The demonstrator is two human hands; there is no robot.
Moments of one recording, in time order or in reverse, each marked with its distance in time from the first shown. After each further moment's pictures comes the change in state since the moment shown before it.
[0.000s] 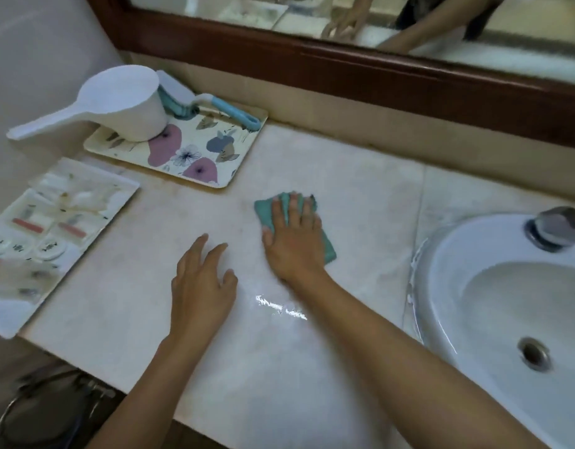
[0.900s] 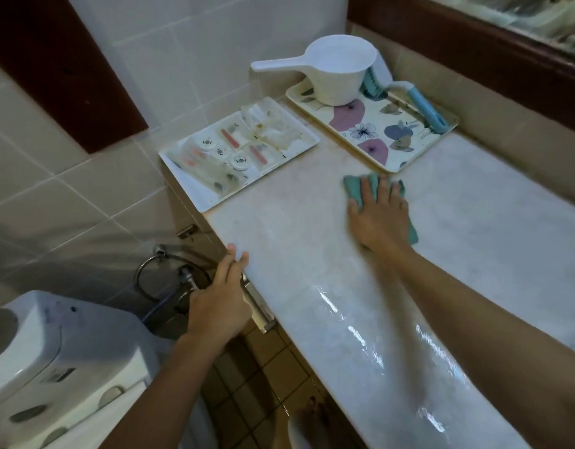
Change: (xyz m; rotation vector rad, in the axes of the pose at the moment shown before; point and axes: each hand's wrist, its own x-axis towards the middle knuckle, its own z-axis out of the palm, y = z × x) left_hand -0.123 -0.127 -0.065 0.046 -0.216 -0.509; right_hand 0.026 -0.099 0.022 -0.167 -0.085 -0.246
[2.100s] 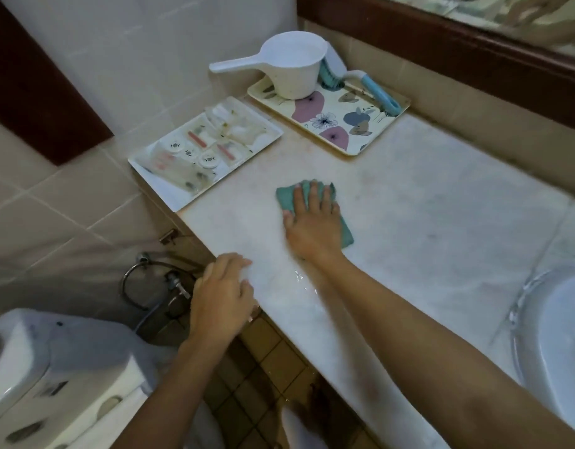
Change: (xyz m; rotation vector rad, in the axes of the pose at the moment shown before) left_hand -0.022 0.022 0.021 -0.093 0.352 0.299; right_hand -0.063 -0.052 0.017 0.106 -0.027 -0.084
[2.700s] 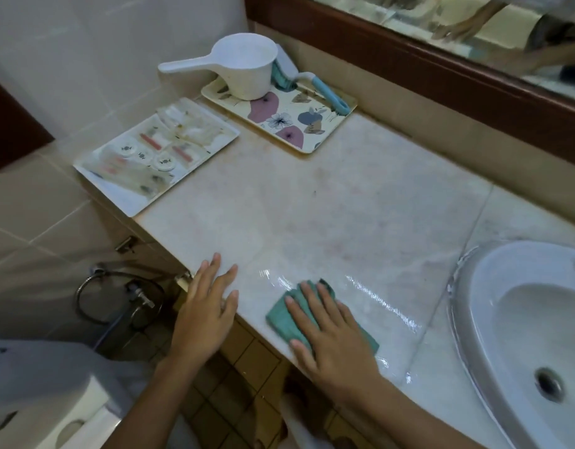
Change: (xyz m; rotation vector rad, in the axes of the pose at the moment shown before) left_hand -0.019 -0.007 0.031 -0.135 -0.174 0.098; right_hand -0.218 0.081 0.003 -0.067 -0.031 -0.258
